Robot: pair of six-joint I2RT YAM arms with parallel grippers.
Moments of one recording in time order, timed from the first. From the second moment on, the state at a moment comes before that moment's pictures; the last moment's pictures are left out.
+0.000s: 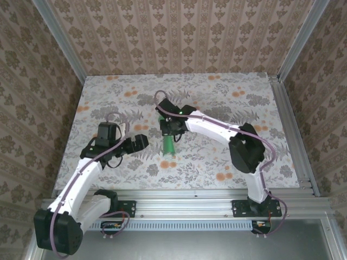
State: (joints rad) left arm -0.25 0.91 0.67 -0.61 0.42 -0.47; right arm 0.80 2.00 1.69 -0.73 0.03 0.71
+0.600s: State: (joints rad) left arm -0.31 0.97 0.72 -0.56 0.50 -0.52; right arm 0.68 1.80 1.05 -0.02 -0.35 0.98
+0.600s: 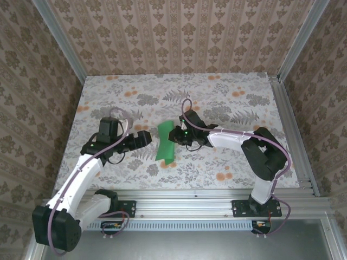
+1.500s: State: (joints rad) left arm -0.56 1.29 0.67 -0.23 0.41 -0.65; right arm 0.61 1.87 0.92 0.09 -0.41 0.92
